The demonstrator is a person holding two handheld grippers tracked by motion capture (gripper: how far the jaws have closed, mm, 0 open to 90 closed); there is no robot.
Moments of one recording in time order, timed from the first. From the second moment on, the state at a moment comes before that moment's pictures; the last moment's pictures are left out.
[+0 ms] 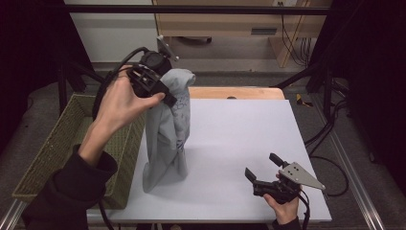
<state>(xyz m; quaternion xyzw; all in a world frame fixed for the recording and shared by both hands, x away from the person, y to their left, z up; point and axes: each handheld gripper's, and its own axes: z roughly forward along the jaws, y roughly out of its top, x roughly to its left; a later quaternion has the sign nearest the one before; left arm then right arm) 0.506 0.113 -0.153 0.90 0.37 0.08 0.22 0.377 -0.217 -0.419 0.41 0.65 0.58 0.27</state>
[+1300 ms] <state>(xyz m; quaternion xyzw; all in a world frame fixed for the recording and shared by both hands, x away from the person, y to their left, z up) 0.518 0.023 -0.249 0.94 0.28 0.04 0.20 0.376 -0.215 -0.422 0.41 0.65 0.58 0.27</state>
